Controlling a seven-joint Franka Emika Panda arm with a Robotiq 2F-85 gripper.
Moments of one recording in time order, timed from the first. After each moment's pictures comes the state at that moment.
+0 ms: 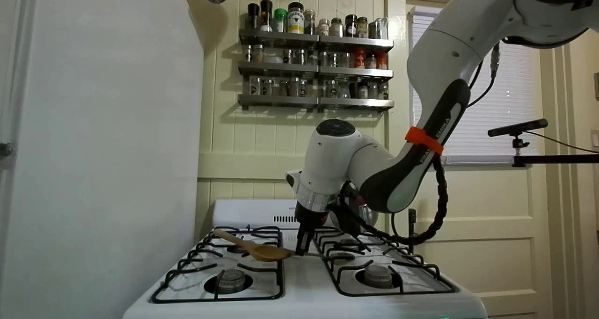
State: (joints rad) arm 0.14 0.12 0.17 -2.33 -1.18 2.76 0.49
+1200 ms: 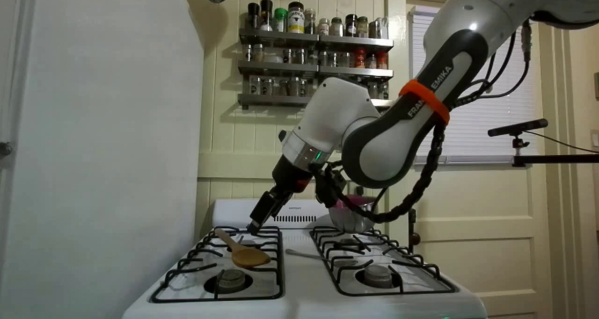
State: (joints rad) arm 0.17 -0.02 0.27 -2.41 -0.51 3.01 0.22
